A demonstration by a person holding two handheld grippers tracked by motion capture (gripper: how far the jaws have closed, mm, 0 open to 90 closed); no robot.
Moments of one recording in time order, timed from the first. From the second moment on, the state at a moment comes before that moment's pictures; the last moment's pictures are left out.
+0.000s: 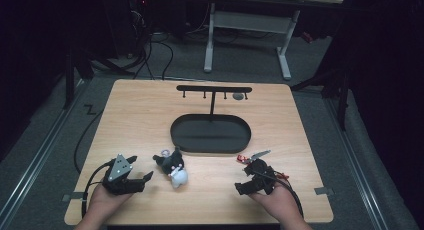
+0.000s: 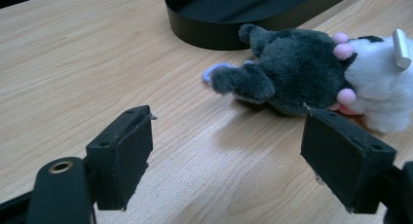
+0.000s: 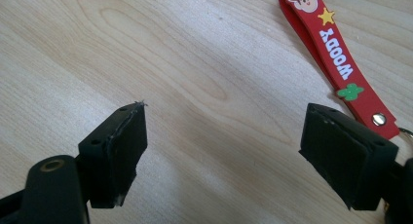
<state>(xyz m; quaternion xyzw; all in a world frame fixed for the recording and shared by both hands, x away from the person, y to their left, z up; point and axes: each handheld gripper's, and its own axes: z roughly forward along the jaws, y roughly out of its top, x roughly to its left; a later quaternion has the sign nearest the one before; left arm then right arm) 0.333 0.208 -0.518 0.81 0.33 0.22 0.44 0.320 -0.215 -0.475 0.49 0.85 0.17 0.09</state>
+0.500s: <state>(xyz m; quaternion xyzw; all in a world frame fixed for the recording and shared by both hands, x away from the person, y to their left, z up) 0.335 0.208 -0.519 0.81 0.33 0.23 0.43 0.316 -0.235 -0.465 0.51 0.84 0.16 0.06</state>
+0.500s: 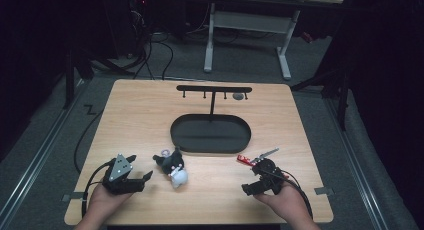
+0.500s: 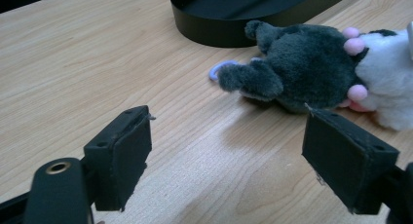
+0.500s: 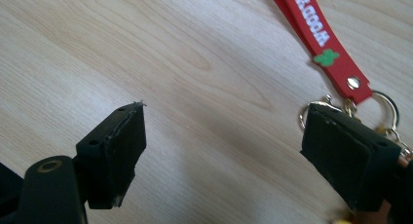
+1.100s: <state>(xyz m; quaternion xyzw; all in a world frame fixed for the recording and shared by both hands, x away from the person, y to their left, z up) 0.336 0.208 -0.518 0.81 0.34 0.21 0.42 0.302 -0.274 -0.454 0.54 0.82 0.15 0.07</state>
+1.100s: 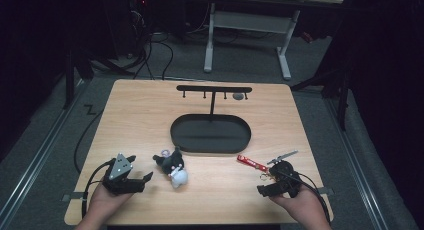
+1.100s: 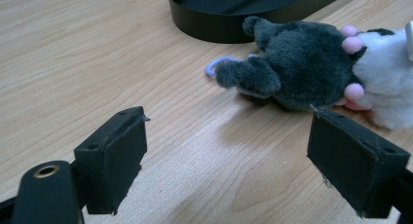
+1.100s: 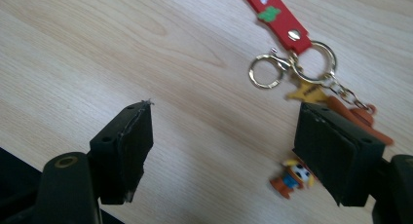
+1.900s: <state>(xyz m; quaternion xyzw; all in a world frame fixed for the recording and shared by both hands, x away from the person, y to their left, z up) 0.335 0.205 -0.521 0.82 0.32 0.21 0.42 0.299 -0.312 -0.467 0.60 0.79 0.11 0.08</state>
